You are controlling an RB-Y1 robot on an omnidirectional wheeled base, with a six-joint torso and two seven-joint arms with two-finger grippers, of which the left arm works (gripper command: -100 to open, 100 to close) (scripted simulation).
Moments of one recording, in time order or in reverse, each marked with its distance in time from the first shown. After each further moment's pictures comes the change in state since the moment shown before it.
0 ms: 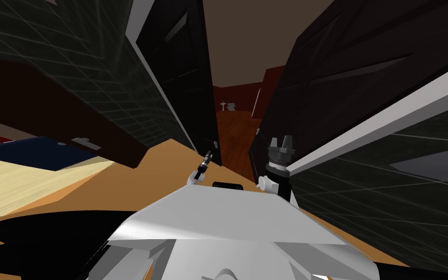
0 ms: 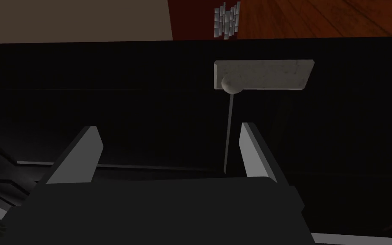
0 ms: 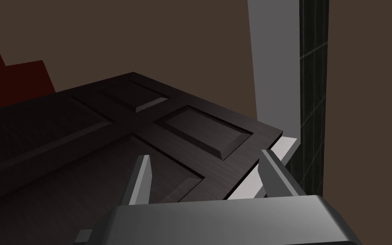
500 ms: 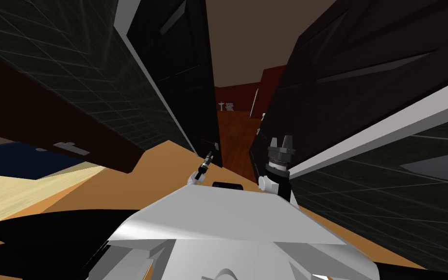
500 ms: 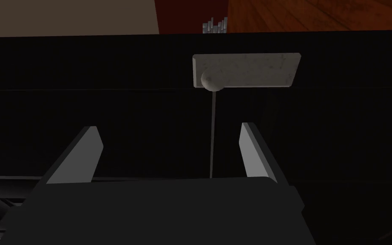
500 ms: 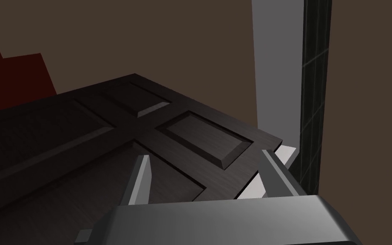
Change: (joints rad) arm -0.041 0.001 -0.001 0.110 -0.023 -0.031 0.014
